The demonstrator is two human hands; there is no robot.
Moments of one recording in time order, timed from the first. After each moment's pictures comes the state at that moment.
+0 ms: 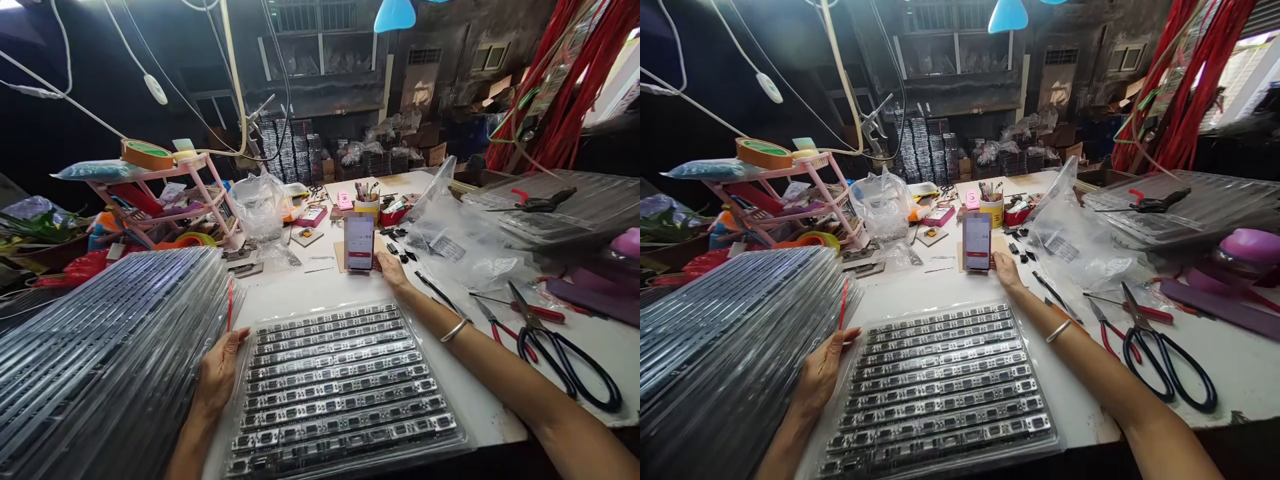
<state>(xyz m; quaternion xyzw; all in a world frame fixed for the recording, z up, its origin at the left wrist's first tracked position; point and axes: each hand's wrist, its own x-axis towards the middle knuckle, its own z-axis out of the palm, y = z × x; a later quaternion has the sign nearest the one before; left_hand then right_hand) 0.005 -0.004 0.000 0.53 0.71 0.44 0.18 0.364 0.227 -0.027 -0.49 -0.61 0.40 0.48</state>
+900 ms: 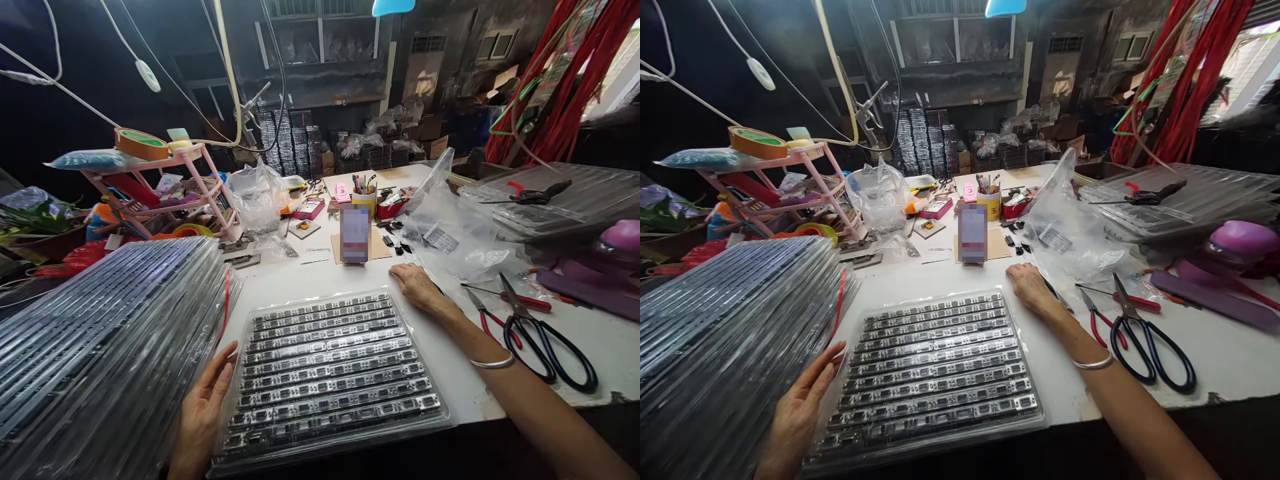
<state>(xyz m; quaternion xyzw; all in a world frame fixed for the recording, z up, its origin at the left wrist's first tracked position) 0.043 -0.074 0.002 0.39 0.70 0.52 0.30 0.435 0.164 -0.018 -0.54 -0.82 0.04 0.17</state>
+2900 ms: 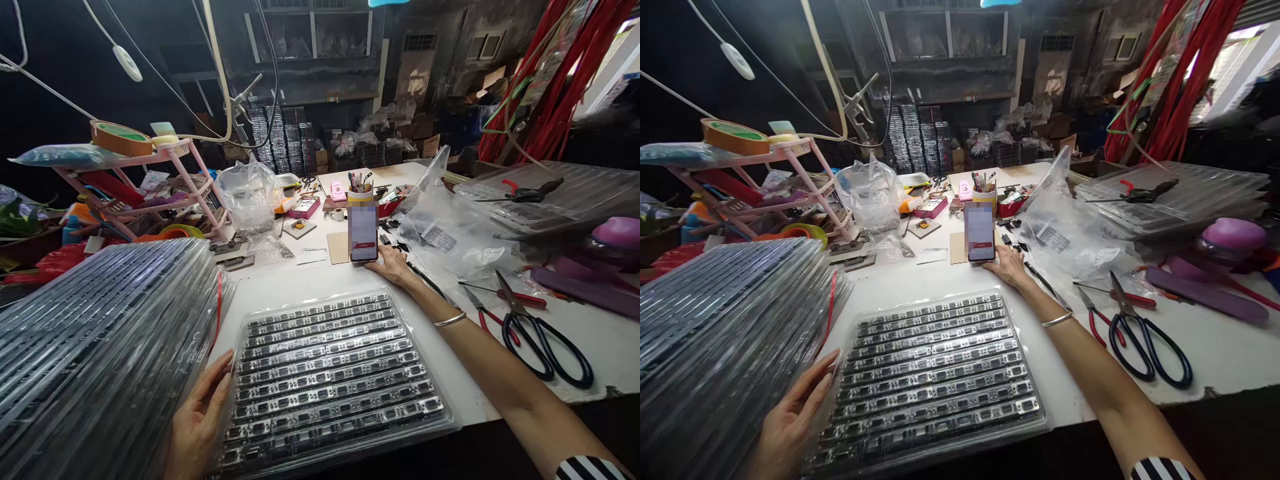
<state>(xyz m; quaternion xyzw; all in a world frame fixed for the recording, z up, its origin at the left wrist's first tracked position) 0.039 -0.071 0.000 0.41 0.72 0.50 0.26 0.398 0.218 -0.018 -0.61 -0.75 0.10 0.24</state>
